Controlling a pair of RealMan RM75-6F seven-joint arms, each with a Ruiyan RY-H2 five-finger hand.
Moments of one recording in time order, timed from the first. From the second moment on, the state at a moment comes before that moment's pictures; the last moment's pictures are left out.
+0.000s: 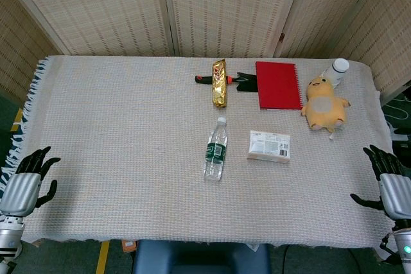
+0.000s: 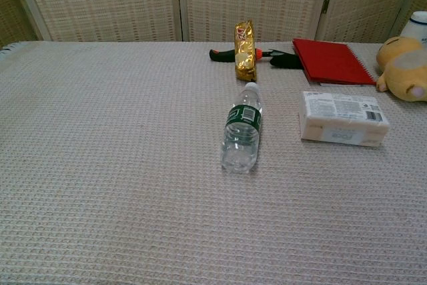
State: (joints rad) left arm -0.18 -1.17 -0.06 -1.51 1.45 1.38 0.02; right arm 0.10 -1.08 0.01 -1.57 -1.40 1.42 0.17
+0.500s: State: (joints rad) left arm -0.18 -1.15 -0.05 -1.55 1.46 1.39 0.01; right arm 0.15 -1.07 0.04 -1.62 -1.40 1.34 0.12
